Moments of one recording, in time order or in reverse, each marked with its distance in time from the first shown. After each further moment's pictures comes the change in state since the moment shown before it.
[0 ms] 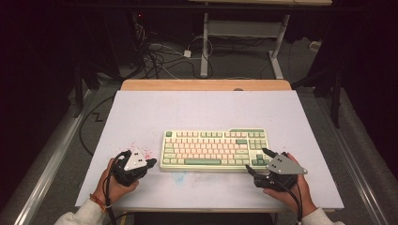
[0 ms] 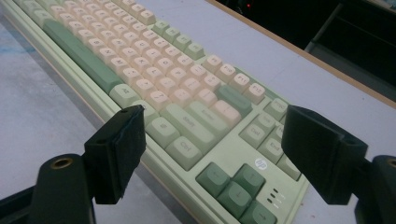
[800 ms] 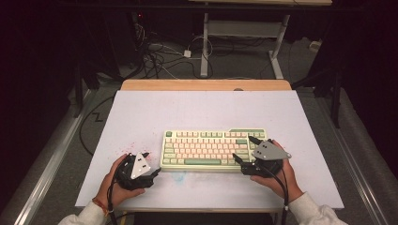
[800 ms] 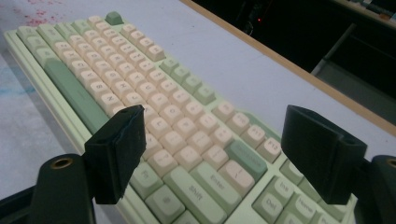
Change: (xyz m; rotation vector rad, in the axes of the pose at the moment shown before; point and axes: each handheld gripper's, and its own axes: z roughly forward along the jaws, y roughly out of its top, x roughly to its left) left arm -0.015 -0.011 0.009 -0.016 0.138 0.036; right arm 0.001 0.033 0.033 -0.036 0.043 -0.026
